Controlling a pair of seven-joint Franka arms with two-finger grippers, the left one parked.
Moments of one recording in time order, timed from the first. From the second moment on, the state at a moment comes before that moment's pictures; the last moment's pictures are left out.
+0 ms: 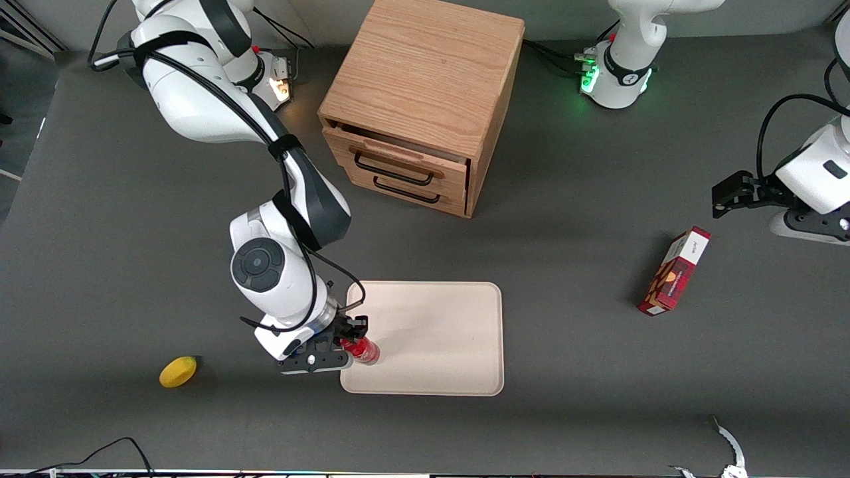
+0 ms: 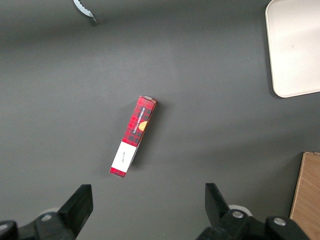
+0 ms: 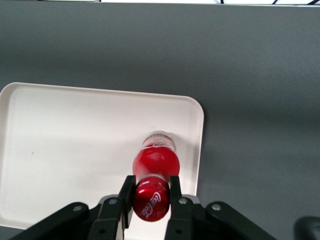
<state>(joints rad) 0.37 0.87 0.11 -1.01 -0.08 2.06 0.41</state>
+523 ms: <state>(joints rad) 0.37 0.89 0.11 -1.01 -0.08 2.08 0.41</state>
